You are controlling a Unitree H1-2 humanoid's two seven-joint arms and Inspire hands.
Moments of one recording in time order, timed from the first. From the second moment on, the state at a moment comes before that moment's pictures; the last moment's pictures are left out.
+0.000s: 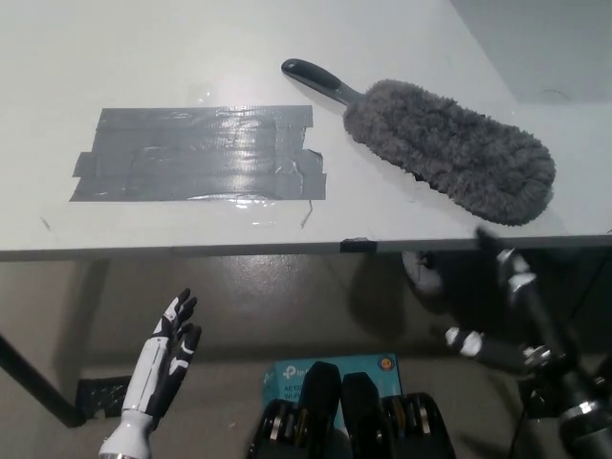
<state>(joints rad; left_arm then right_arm) -0.10 0.14 -0.05 0.36 0.19 -0.40 0.04 -0.12 -0.18 0.06 -0.15 -0.08 -0.04 0.09</state>
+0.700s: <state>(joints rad) -0.10 0.14 -0.05 0.36 0.21 -0.42 0.05 -0.79 -0.38 0.15 0.21 -0.15 0.31 0.19</state>
